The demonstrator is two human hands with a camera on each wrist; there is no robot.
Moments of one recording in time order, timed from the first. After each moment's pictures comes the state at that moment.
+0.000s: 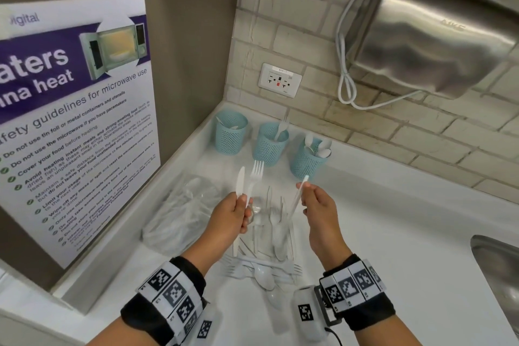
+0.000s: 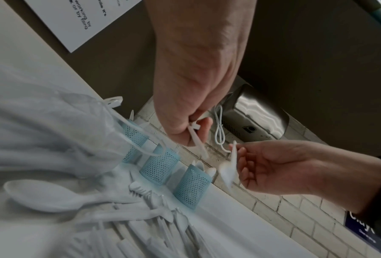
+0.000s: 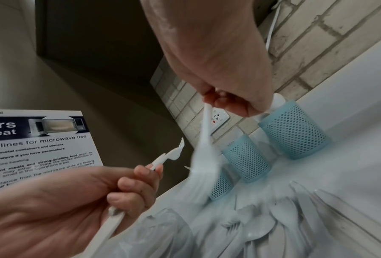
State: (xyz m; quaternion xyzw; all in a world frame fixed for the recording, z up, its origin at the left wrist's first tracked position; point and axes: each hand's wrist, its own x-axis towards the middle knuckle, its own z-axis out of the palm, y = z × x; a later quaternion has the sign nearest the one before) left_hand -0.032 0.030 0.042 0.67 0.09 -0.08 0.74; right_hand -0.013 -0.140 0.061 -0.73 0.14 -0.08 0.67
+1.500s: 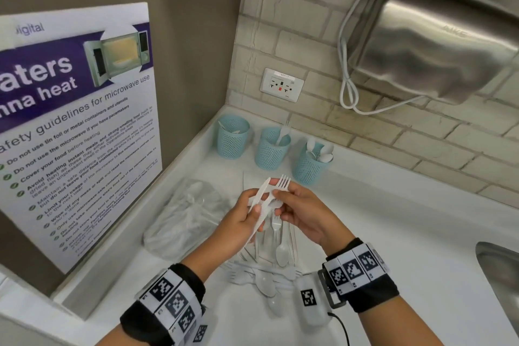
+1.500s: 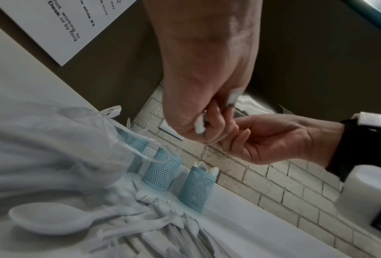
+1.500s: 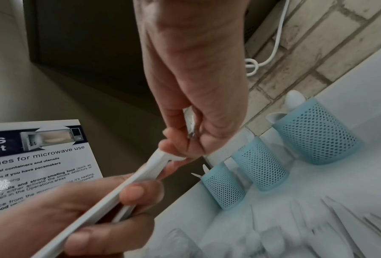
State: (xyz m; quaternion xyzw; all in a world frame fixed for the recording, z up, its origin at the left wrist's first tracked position) left_hand -0.036 0.029 0.046 0.73 -0.06 -0.08 0.67; right_hand 0.008 -0.125 0.084 -0.70 0.04 0.20 0.69
